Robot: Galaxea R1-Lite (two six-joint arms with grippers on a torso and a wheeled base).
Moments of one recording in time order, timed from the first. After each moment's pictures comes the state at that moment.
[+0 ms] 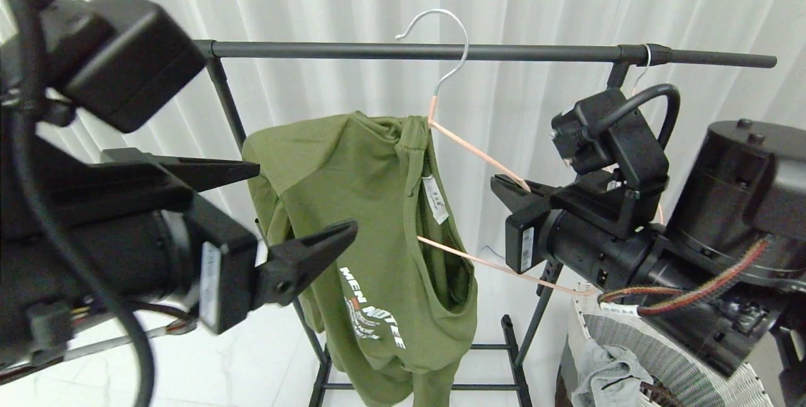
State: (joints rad) left arm -0.92 1.21 -1.05 0.18 0.38 0.13; right arm 1.02 1.58 -0.83 -0.74 -0.41 -0.08
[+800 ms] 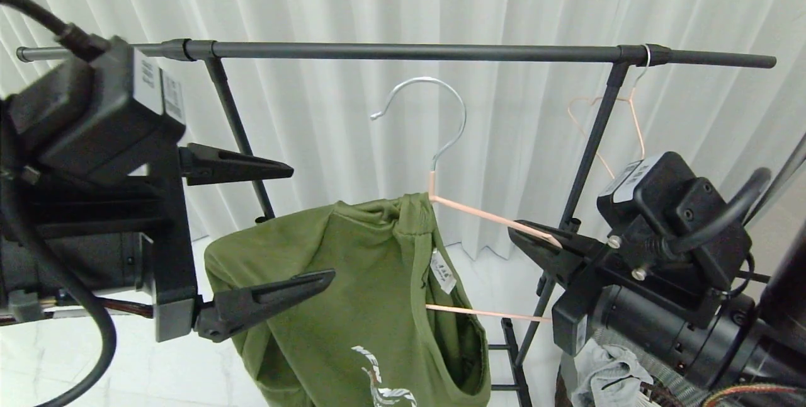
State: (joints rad) left arm -0.54 1.21 -1.00 0.16 -0.35 0.59; right arm 1.10 1.45 -0.64 -0.78 -0.34 -0.24
